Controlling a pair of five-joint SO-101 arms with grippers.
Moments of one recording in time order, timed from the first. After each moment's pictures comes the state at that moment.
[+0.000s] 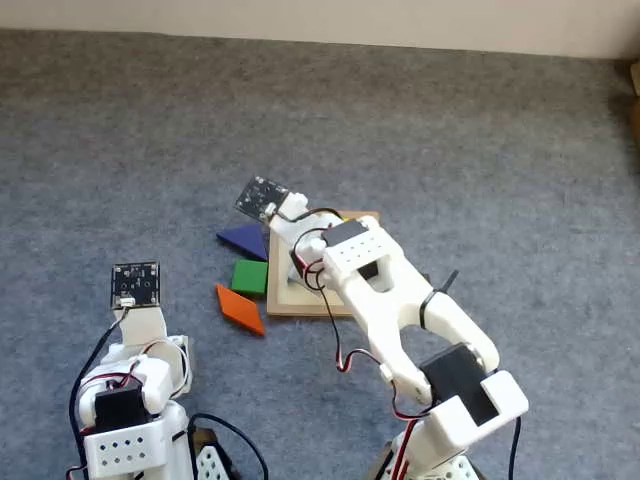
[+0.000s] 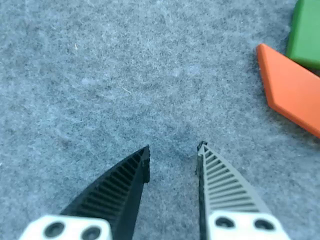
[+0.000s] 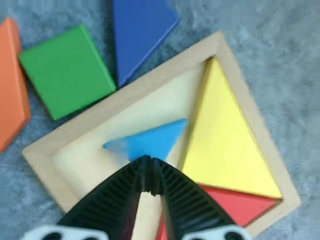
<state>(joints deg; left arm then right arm) -18.3 -101.5 96.0 76.8 -0.1 -35.2 4.0 27.3 39.8 34.9</state>
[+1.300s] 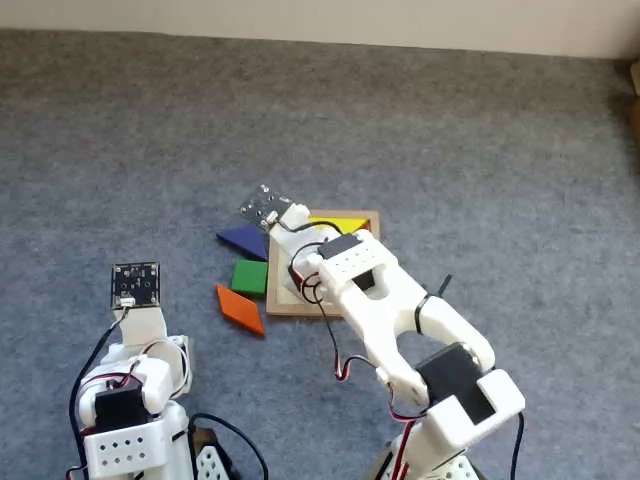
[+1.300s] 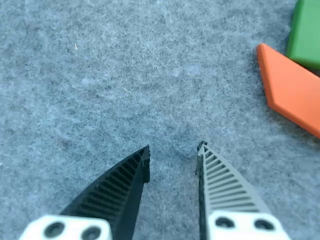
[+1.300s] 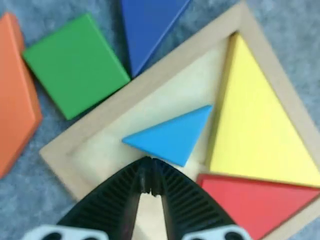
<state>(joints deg) -18.3 -101.5 96.0 76.8 -0.1 -36.7 6.4 31.9 36.6 27.6</state>
